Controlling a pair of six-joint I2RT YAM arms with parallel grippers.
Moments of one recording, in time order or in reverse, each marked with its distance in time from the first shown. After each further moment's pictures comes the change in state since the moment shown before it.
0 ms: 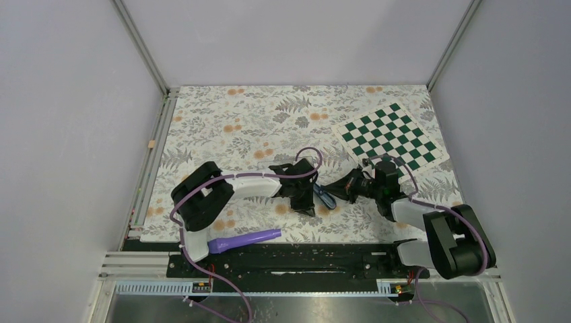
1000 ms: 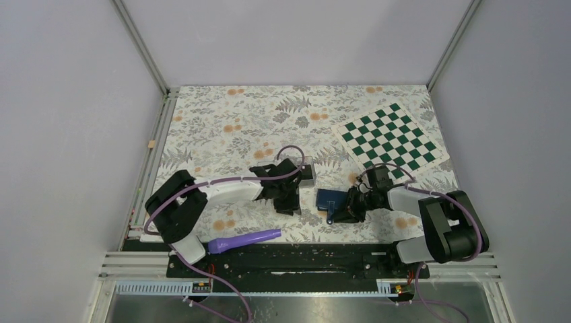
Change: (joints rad) left arm 0.041 -0.195 -0.140 -0.090 -0.087 0.005; right arm 0.000 0.080 0.128 -0.737 0.058 -0.578
